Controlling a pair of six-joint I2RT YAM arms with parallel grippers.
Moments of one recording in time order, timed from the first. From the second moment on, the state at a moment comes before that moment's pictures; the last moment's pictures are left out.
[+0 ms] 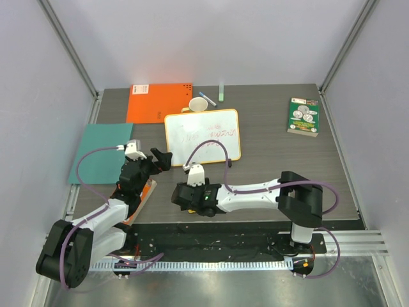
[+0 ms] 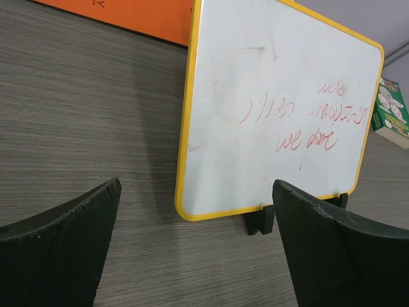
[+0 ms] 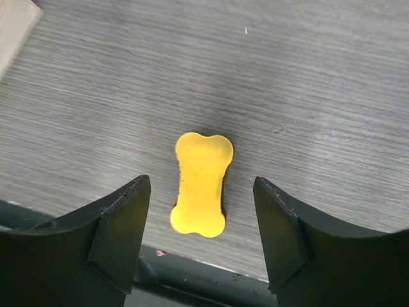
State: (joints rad) left arm -0.32 1.04 0.21 0.67 -0.07 -0.52; right arm 1.32 1.77 1.15 -0.43 0.57 0.97
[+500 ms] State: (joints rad) left arm -0.32 1.04 0.21 0.66 -0.08 -0.52; right arm 1.31 1.87 1.17 -0.43 0.54 0.96
